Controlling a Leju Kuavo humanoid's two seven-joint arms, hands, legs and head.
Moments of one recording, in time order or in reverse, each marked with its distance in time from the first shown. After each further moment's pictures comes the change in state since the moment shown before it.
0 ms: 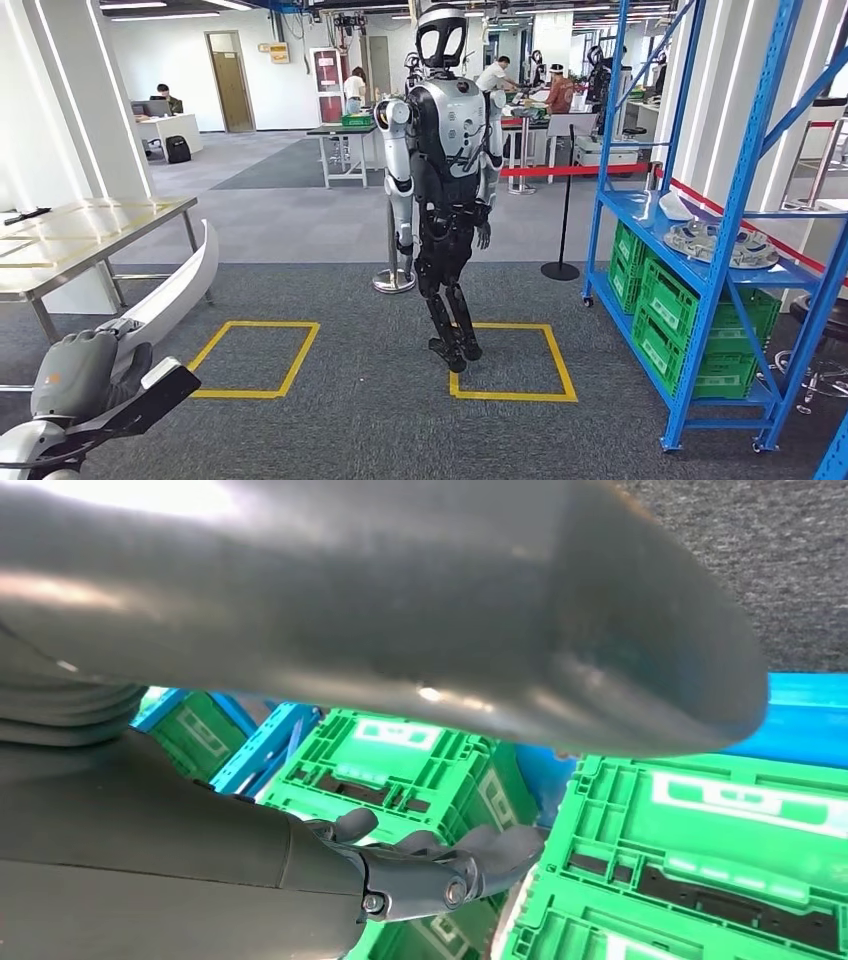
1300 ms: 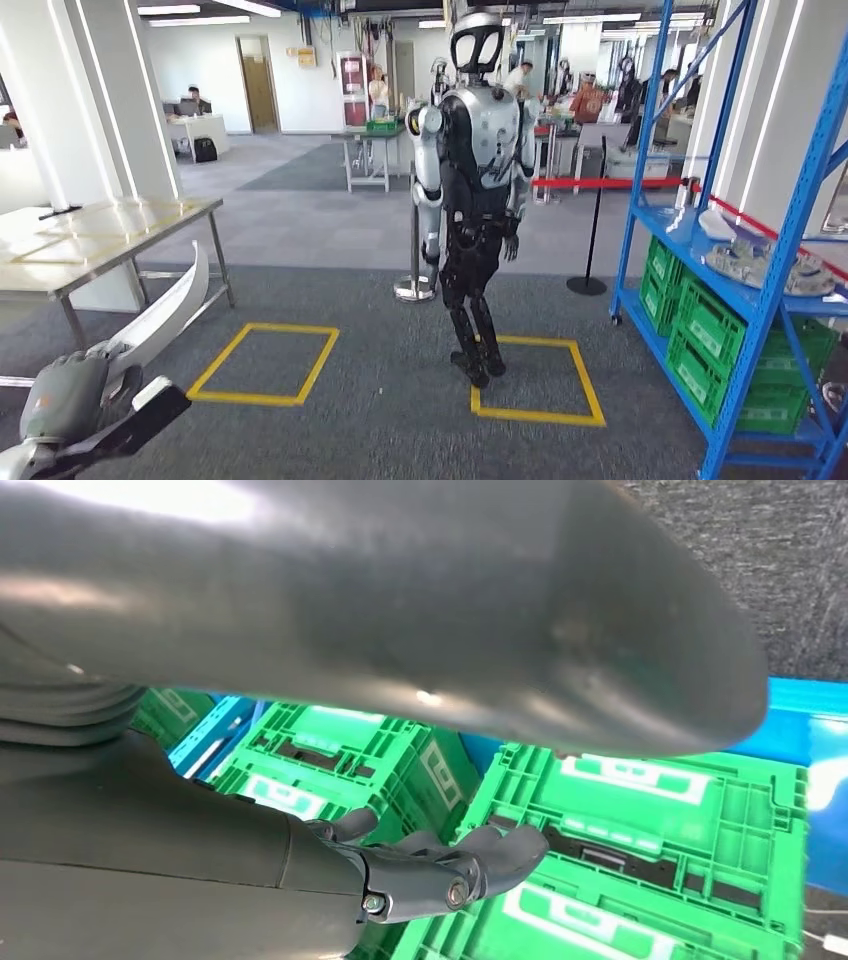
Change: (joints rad) left arm 0.037 0.026 0.002 0.002 0.006 0.001 -0.001; right arm -0.001 -0.016 -0.004 0.001 0.034 0.019 -0.010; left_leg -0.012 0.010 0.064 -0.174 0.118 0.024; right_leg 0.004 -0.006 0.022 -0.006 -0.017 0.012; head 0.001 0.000
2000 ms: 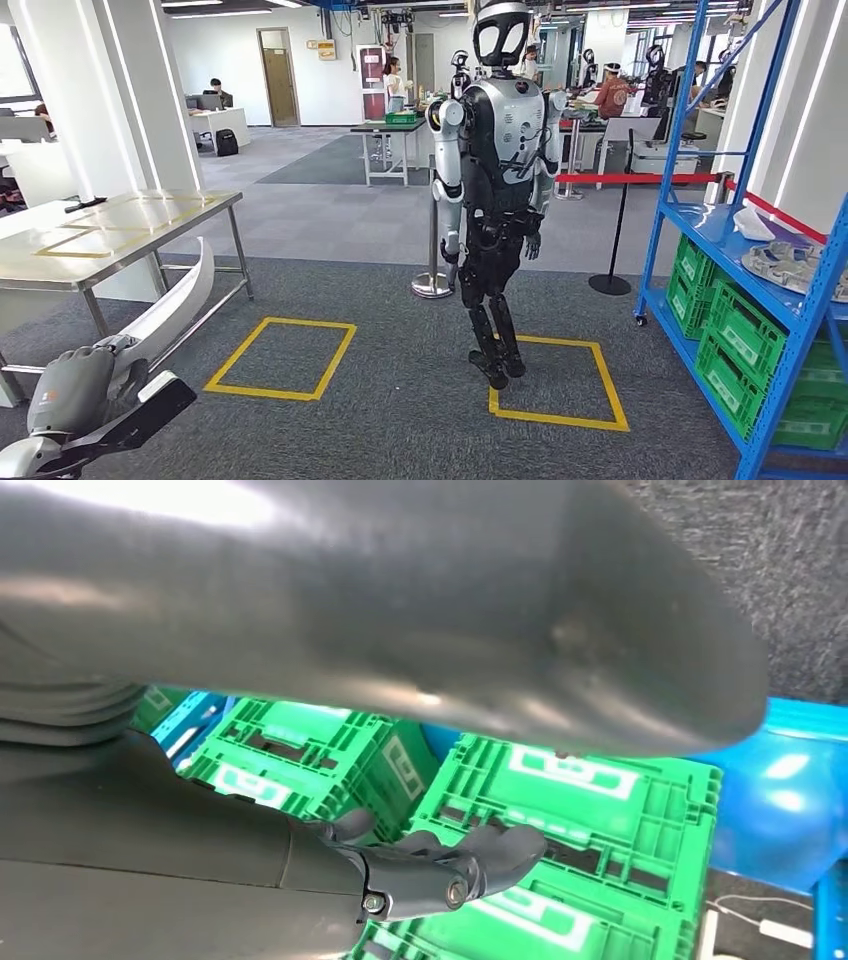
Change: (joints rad) left arm -0.008 -0.007 0.001 0.003 0.002 0.000 -0.004; right arm -0.001 -0.002 0.000 0.000 0.000 -0.011 -0.013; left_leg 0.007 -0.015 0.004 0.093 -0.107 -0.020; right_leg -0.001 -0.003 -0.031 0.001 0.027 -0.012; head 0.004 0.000
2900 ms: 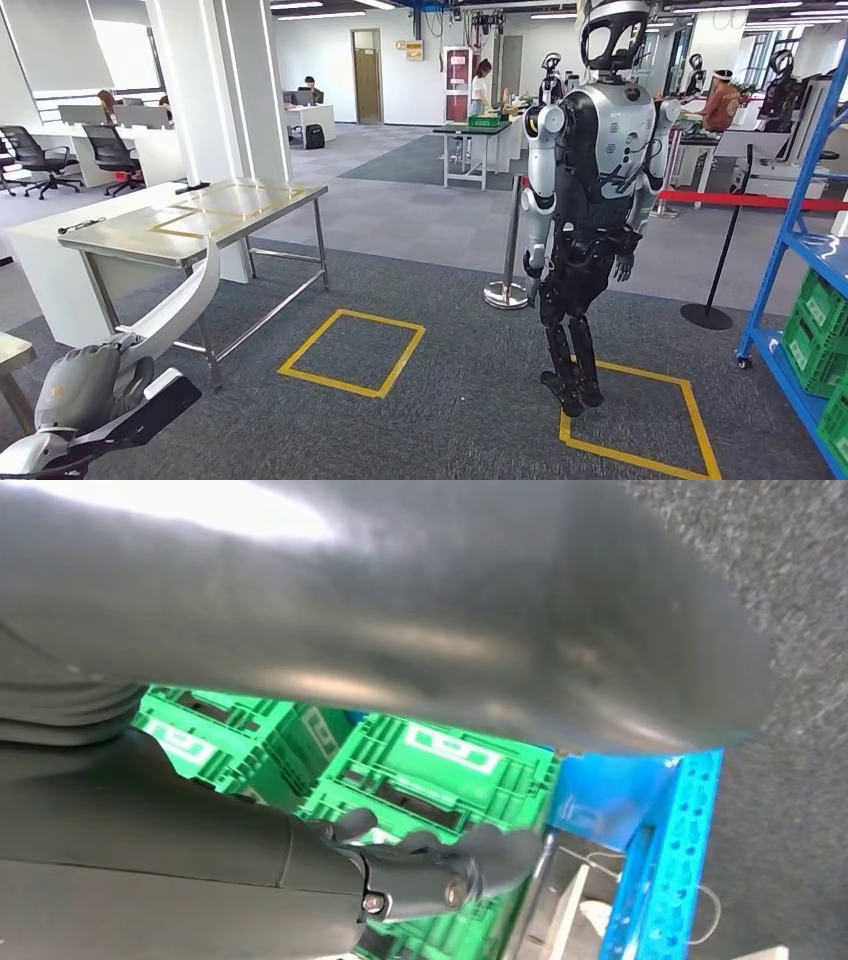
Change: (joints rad) left arm -0.006 -0.014 0.000 0.010 0.000 -0.001 0.001; right arm 0.006 0.003 -0.001 0.000 0.003 -0.006 0.001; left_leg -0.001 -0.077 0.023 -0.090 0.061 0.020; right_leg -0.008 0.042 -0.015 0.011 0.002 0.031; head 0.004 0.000
